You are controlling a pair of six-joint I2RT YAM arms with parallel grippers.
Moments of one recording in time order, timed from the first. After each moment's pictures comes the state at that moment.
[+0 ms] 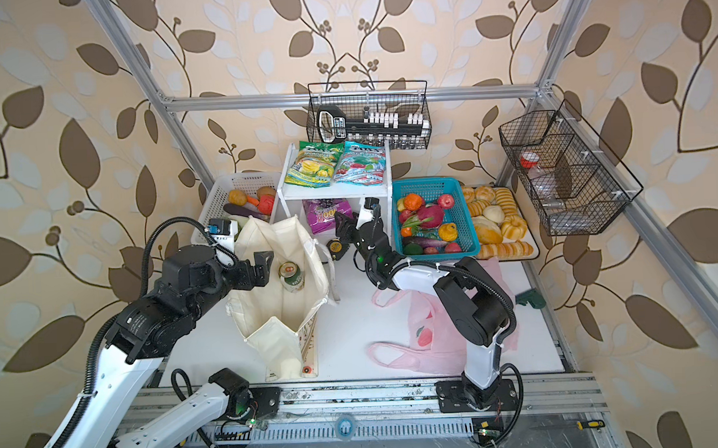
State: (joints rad) left arm -0.46 0.81 1.19 -0.88 -0.23 -0.26; right arm 0.67 1.85 1.09 0.71 0.25 0.55
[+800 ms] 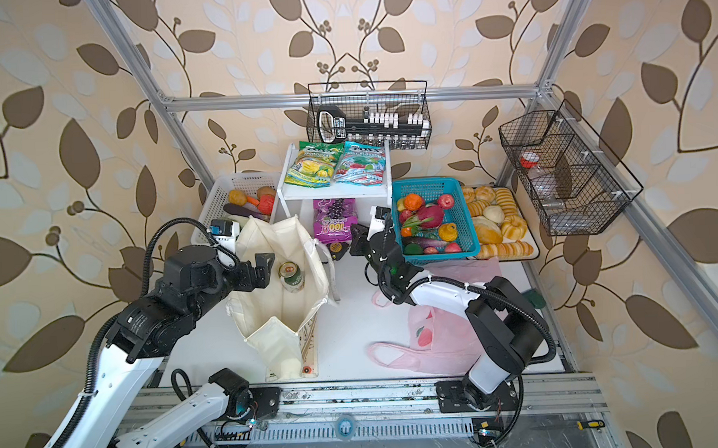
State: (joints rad) left arm -0.46 0.81 1.19 -0.89 -0.22 -0.26; right arm 0.69 1.60 0.91 0.57 0.28 0.61
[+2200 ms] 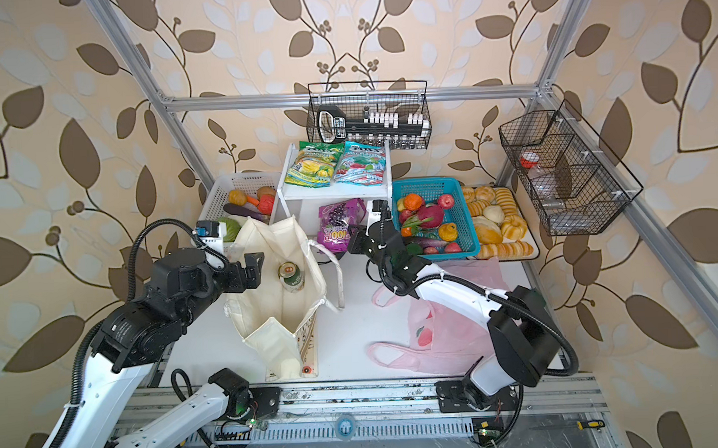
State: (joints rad) left arm -0.46 0.79 1.25 -0.98 -0.33 -0.30; right arm 0.69 1.48 1.01 0.20 0.16 0.67
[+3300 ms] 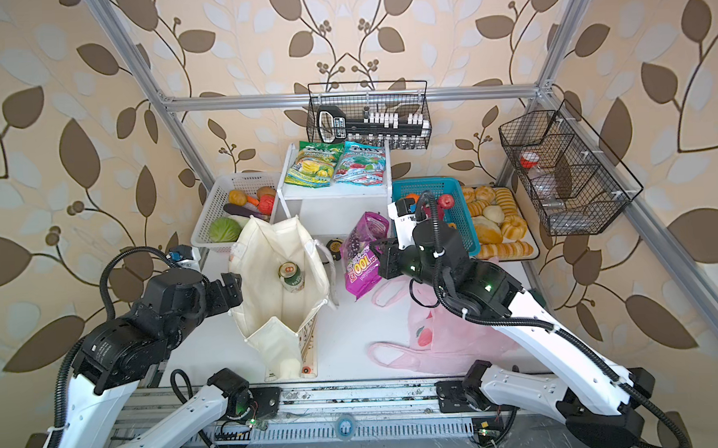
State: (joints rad) left arm -0.46 0.72 1.23 -1.26 -0.41 -0.60; right arm 0.83 1.04 1.34 -0.62 0.06 0.53
